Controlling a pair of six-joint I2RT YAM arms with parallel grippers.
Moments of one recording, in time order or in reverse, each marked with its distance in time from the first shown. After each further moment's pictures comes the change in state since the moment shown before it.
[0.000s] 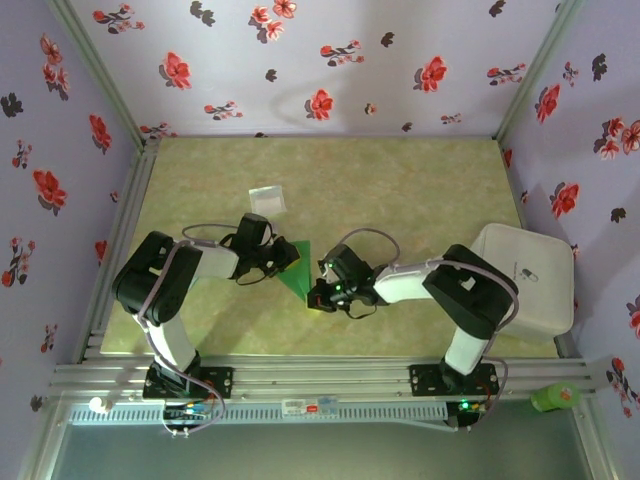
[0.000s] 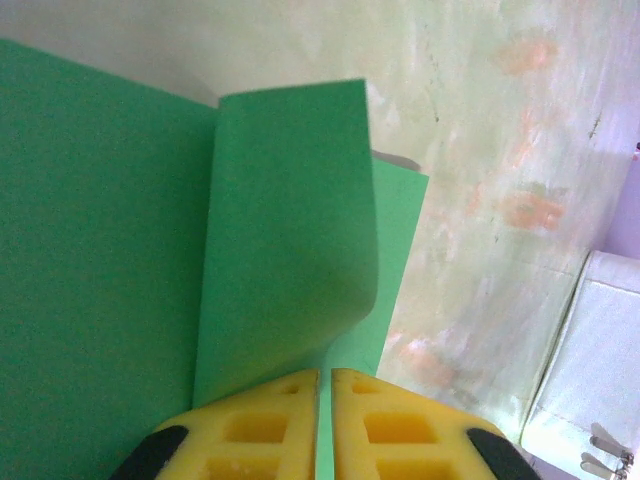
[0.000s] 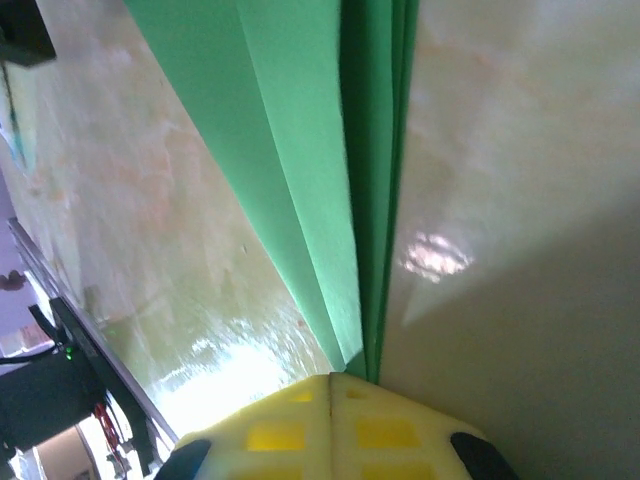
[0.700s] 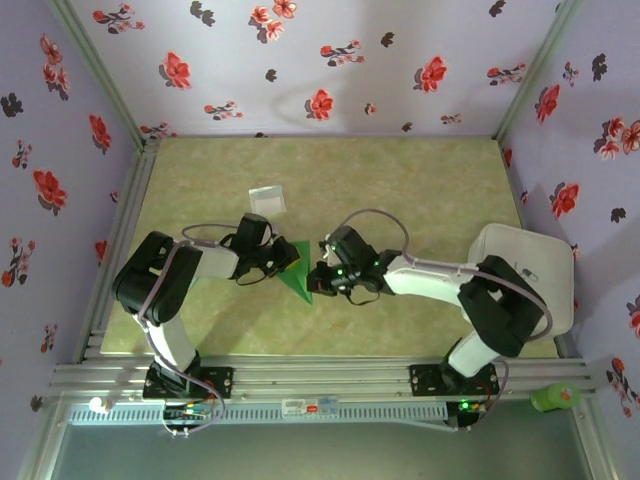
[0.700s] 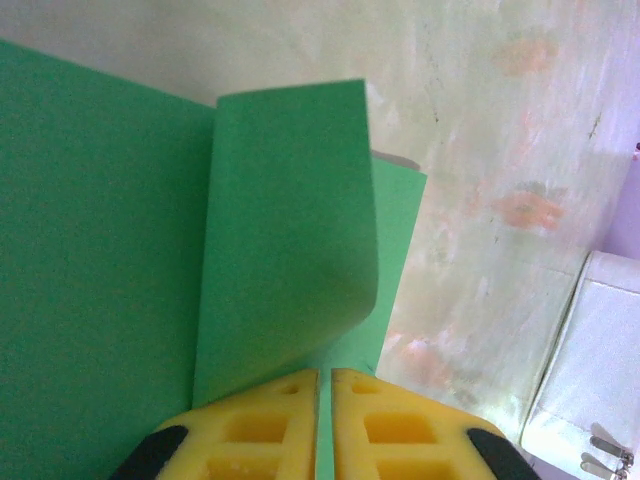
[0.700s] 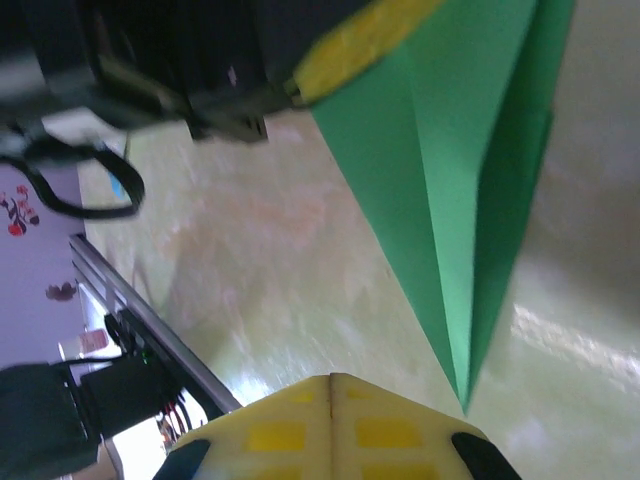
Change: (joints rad) left arm 0.000 0.000 -0.001 0.001 0.000 0.000; right arm -0.036 -0.127 0.151 -0.205 0.038 -0.039
